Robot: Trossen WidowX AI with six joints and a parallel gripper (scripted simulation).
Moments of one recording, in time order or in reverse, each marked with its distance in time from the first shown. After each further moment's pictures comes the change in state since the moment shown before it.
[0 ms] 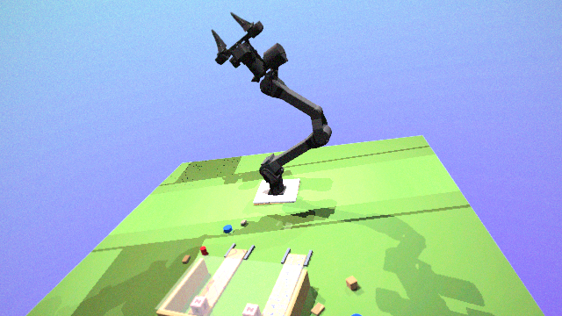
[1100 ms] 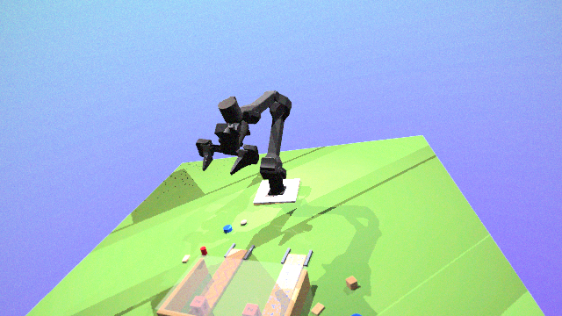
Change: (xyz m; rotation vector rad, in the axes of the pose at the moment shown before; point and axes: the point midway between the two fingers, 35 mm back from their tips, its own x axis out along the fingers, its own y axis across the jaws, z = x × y) arm -0.238 0.156 0.321 1.654 -0.355 1.883
